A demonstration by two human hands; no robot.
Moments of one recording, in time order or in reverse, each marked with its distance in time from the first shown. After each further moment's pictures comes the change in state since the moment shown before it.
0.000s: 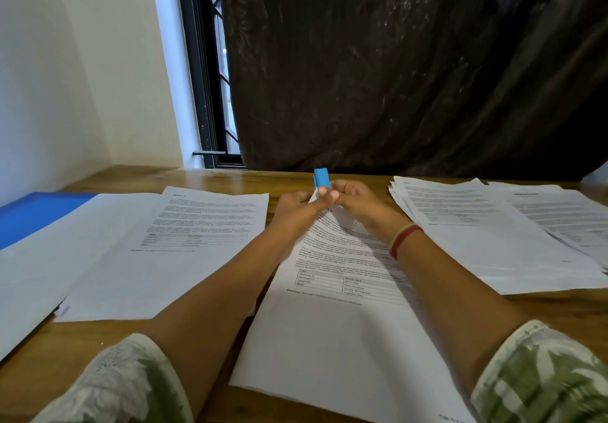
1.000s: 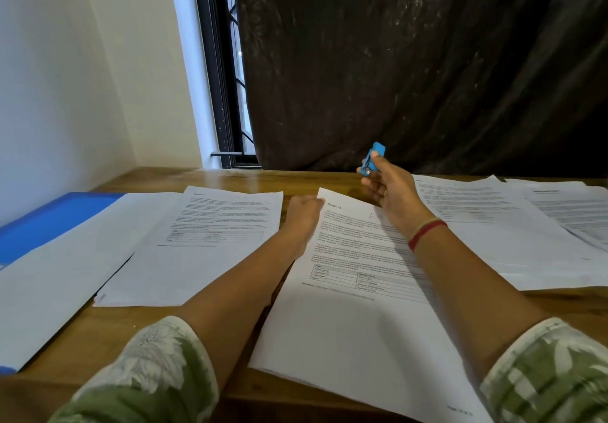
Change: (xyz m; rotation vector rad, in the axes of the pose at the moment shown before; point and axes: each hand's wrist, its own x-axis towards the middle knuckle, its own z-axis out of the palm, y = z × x) left_hand 0.004 -0.004 0.001 0.010 0.184 -0.271; right_hand 0.002 -0.012 -0.017 0.530 0.503 0.144
